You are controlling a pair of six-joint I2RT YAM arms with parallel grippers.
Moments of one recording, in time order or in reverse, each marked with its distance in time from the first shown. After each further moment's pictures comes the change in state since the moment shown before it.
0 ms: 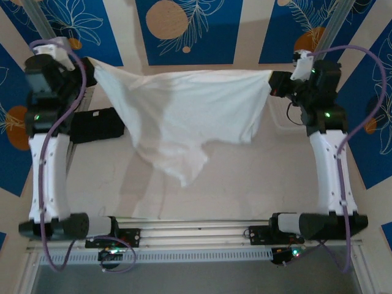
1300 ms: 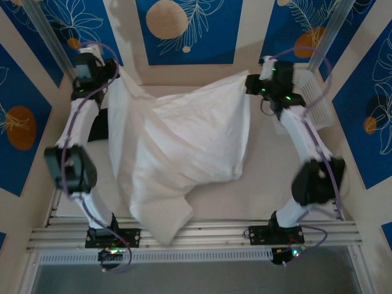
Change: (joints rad) left arm -0.004 0.639 -0.026 0.480 0.008 0.006; right arm 0.117 0.488 -0.047 0.315 0.098 -0.025
